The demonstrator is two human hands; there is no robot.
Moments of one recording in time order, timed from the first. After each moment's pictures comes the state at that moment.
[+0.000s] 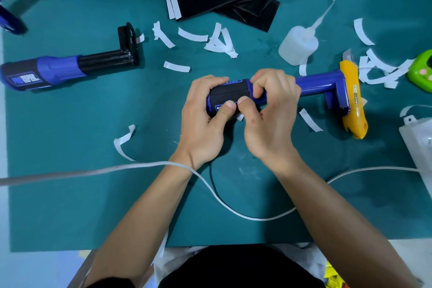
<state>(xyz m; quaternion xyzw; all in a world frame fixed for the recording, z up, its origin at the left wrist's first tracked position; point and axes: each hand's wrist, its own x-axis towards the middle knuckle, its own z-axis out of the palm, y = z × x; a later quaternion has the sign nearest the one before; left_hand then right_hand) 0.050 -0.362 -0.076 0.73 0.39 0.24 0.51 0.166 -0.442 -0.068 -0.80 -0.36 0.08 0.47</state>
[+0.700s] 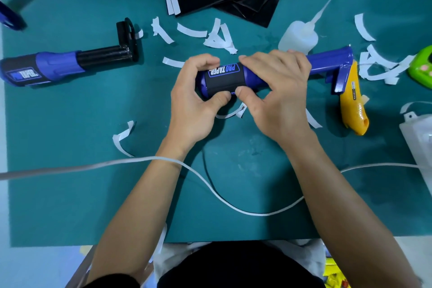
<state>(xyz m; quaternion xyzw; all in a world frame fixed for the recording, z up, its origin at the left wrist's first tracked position) 0.055 -0.337 -0.076 0.73 0.36 0.27 0.51 0.200 -0.440 -0.060 -0.80 -0.49 0.03 0.35</state>
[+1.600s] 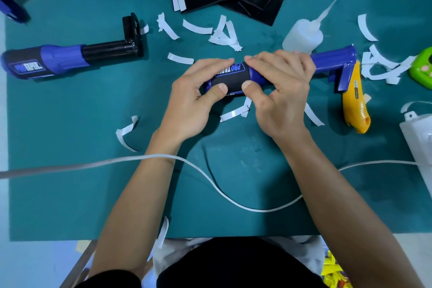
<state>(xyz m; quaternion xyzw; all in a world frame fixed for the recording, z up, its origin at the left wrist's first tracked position) 0.042 -0.321 -0.076 0.77 0.30 0.19 0.53 0.192 -0.436 -0.071 -0.78 -0.45 0.01 0.42</state>
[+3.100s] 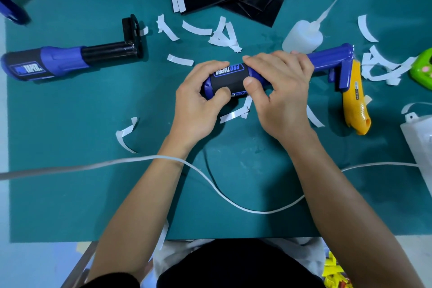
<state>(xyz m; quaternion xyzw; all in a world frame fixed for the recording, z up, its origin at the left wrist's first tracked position) 0.054 -0.340 -0.078 0.71 0.38 0.25 0.54 0.200 -0.439 -0.075 -0.78 -0.50 0.00 0.38</state>
